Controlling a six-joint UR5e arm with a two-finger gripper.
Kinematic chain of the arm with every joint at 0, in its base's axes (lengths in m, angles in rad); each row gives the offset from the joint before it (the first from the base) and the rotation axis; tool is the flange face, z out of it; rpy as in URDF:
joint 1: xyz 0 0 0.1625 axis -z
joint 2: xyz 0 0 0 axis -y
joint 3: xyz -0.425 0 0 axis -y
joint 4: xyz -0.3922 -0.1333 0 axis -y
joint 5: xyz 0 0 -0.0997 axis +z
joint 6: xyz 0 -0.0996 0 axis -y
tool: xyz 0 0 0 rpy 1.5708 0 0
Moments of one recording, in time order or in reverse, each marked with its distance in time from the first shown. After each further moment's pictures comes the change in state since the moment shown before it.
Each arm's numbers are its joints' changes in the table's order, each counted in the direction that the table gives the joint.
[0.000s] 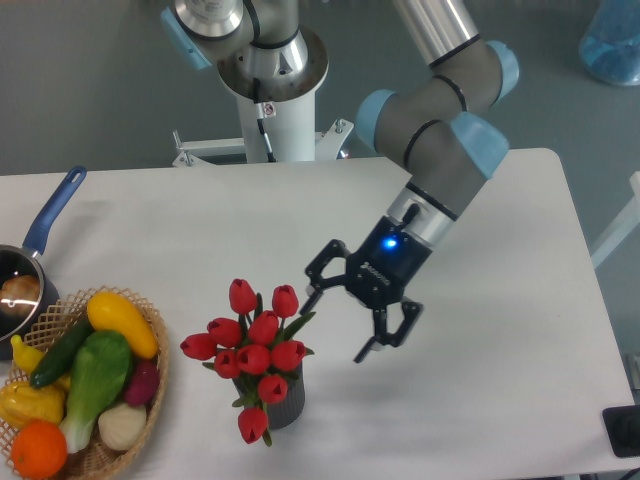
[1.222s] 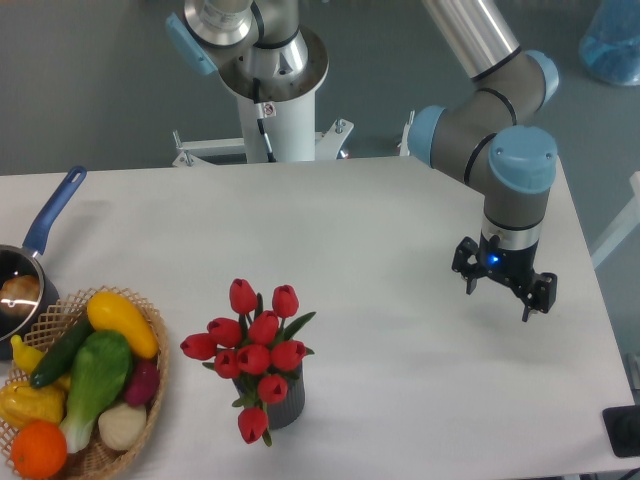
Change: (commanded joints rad) arm -0.153 -0.092 0.078 0.000 -0.850 0.087
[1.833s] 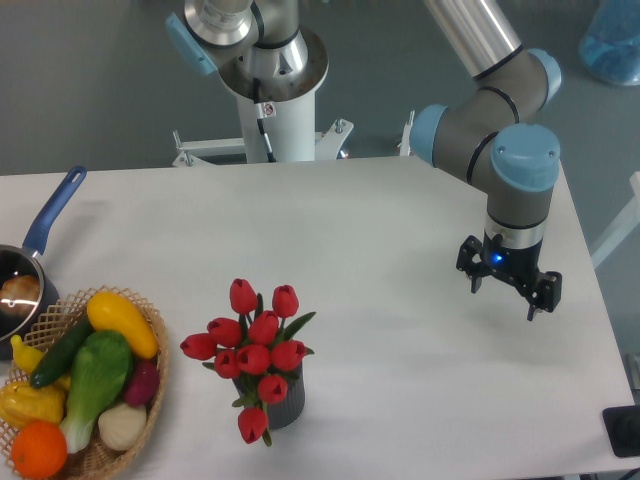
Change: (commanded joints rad) arm -0.003 -0.011 0.020 -0.014 -0.149 0.084
